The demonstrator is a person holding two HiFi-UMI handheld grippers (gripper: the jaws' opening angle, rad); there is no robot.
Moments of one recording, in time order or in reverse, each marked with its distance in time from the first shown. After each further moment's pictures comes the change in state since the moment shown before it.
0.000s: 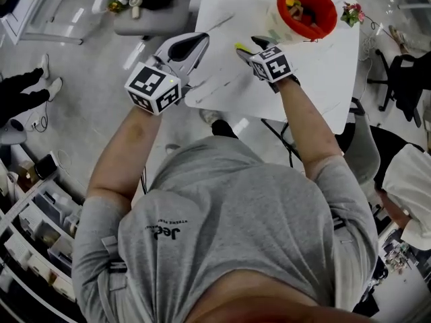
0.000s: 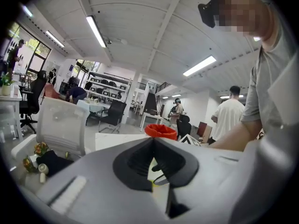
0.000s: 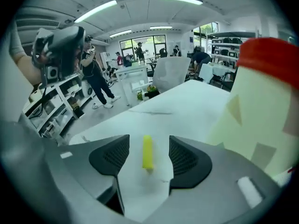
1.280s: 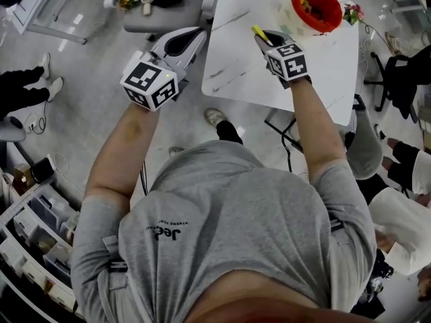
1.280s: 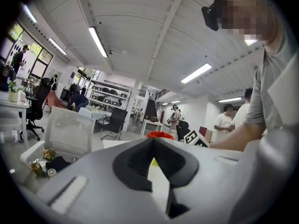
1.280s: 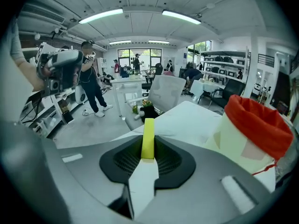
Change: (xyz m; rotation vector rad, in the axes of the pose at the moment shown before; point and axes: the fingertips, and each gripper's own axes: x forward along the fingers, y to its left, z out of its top) left arm -0.097 0.007 0.020 0.022 -0.090 0.004; right arm -0.050 0.043 0.052 -0.029 -0.146 -0.142
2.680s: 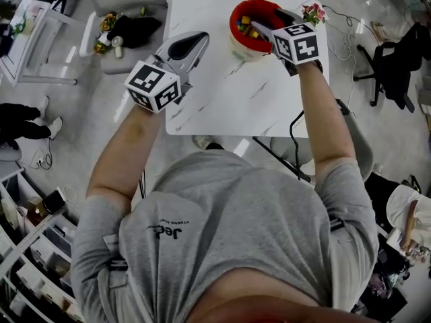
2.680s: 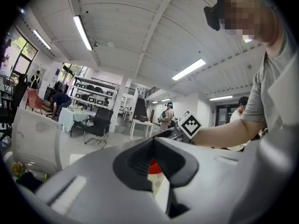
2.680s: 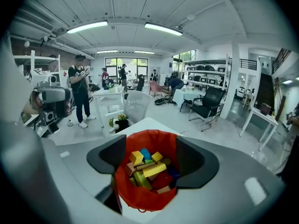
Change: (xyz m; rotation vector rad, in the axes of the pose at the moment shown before) left arm 0.208 -0.058 0.043 0.042 0.019 -0.131; right arm -0.095 -0.228 0.072 0.066 -0.100 -0.134
